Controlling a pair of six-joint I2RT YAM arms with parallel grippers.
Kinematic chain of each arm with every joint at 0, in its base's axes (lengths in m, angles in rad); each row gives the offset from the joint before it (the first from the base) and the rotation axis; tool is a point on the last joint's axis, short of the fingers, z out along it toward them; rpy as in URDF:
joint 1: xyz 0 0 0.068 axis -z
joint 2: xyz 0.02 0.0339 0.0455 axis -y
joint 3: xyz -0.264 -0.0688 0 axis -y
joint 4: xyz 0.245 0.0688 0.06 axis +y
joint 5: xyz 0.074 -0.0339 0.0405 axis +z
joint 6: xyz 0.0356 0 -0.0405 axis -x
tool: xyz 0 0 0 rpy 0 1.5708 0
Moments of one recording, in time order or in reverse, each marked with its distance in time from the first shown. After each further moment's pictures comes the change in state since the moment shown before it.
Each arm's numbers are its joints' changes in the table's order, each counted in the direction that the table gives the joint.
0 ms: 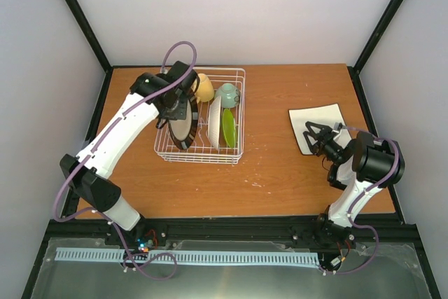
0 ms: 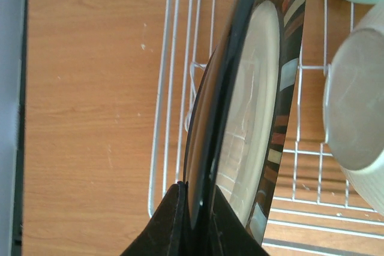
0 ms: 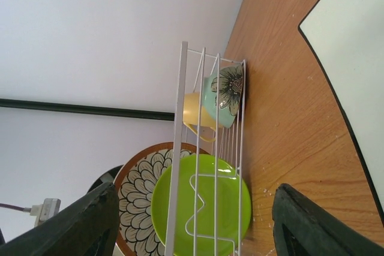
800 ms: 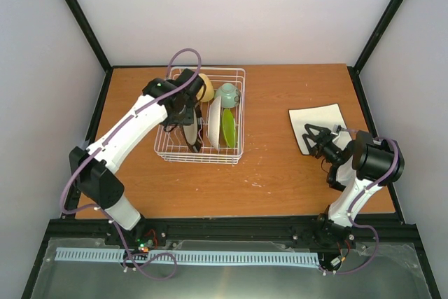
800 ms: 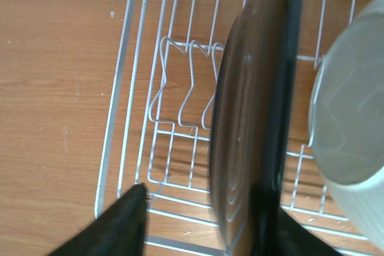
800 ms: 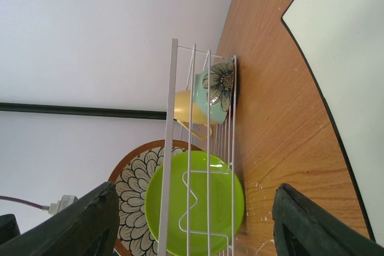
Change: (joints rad) left arm 0.004 -0.029 -0.125 -0.080 -0.080 0.156; right arm 0.000 -0.023 -0.016 0.000 -0.002 0.012
